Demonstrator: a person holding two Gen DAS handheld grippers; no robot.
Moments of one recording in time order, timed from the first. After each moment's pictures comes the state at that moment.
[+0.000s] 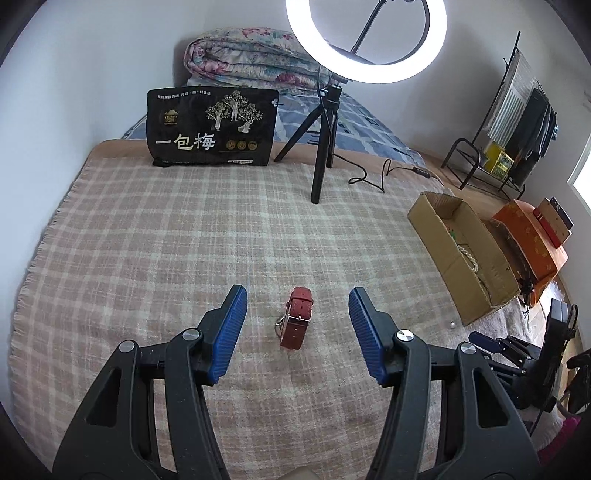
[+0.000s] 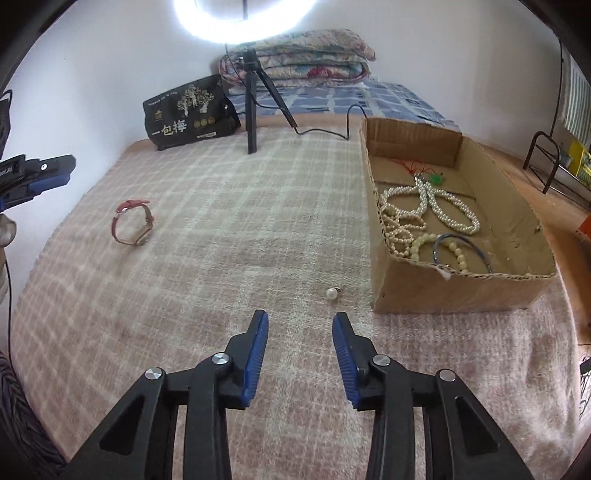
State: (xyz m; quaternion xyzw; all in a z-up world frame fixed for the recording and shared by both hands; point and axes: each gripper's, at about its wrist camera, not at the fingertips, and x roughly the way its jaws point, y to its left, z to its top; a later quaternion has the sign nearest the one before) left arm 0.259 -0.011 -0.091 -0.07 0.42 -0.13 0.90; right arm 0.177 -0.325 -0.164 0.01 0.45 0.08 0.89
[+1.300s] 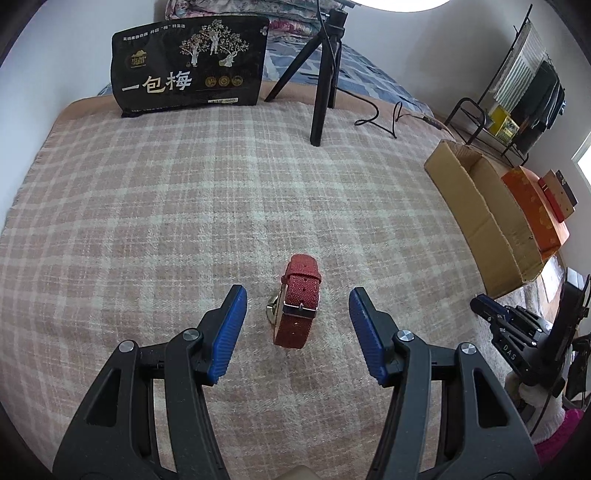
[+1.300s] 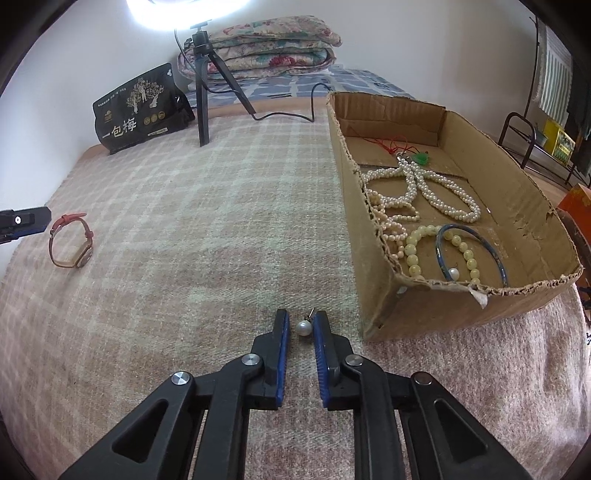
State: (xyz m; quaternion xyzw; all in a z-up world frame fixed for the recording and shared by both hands) left arm 0.299 -0.034 -0.156 -0.05 0.50 -0.14 0.85; right arm 0.213 -0.326 -0.191 0.03 0.46 0.02 0.89
